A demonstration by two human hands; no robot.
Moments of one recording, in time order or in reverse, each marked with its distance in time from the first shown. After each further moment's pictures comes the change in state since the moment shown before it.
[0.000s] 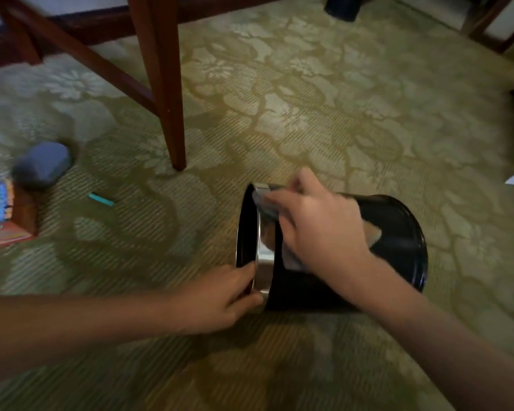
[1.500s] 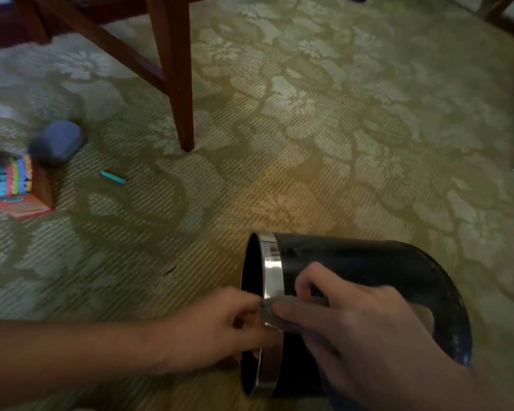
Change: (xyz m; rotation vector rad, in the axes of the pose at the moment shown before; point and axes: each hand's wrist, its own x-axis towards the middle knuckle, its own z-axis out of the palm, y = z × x) left_hand -0.057 0.048 0.013 -0.668 -0.162 -0.283; right_hand -0.114 -0.031 -0.059 0.221 -0.404 -0.224
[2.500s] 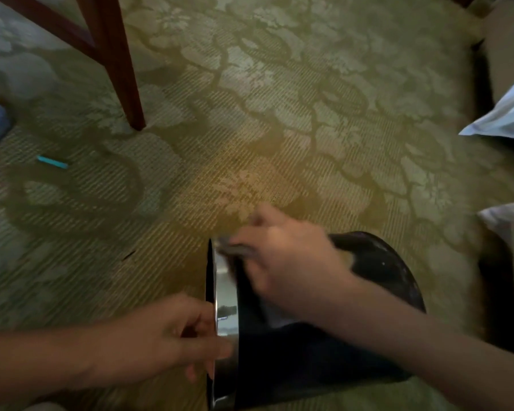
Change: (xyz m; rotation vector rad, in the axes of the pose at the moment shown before) left_hand -0.020 0.018 0.018 -0.044 -0.216 -0.138; right_hand 0.021 0.014 0.022 0.076 0.057 0.181
